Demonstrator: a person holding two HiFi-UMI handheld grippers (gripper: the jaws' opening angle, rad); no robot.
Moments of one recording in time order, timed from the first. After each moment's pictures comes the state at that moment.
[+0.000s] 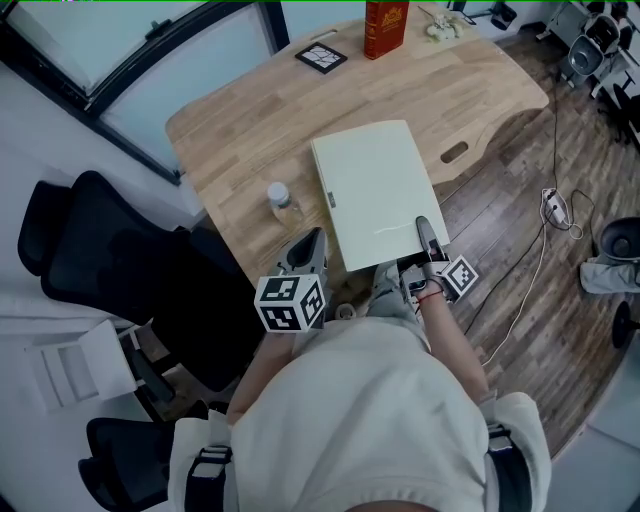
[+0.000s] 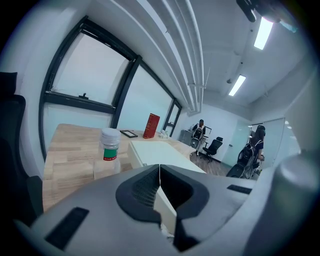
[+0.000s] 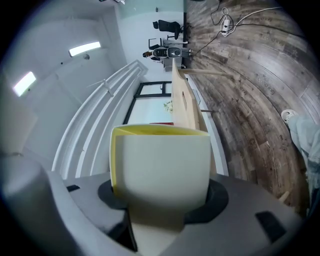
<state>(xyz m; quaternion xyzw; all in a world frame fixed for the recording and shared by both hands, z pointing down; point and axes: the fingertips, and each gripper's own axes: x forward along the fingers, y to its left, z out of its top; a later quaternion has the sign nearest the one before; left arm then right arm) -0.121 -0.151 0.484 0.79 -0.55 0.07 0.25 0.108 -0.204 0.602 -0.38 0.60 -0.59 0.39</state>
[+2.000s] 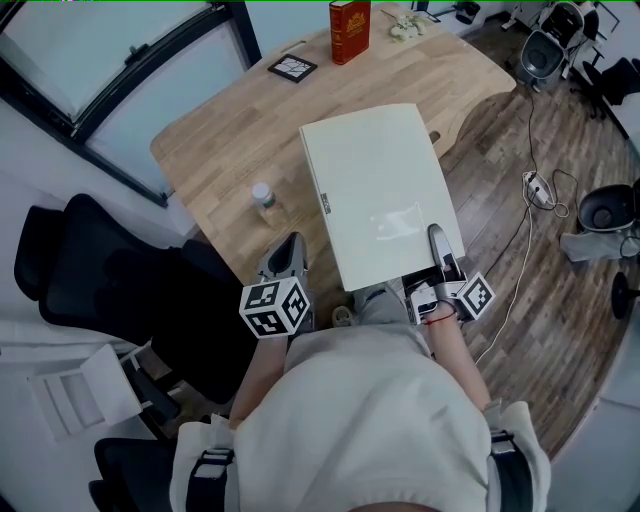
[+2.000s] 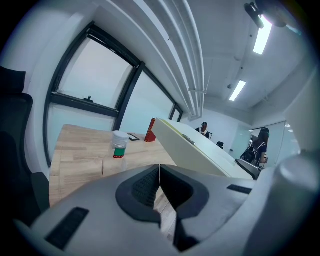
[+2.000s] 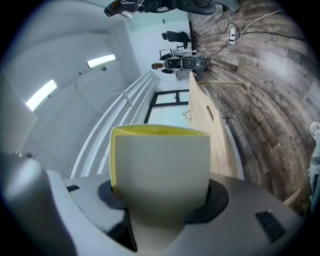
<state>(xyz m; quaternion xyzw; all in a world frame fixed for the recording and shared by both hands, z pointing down) -0.136 -0.126 0.474 0.79 -0.57 0.04 0.24 0.135 -0.122 0.480 -0.36 0.62 -0.53 0.45</state>
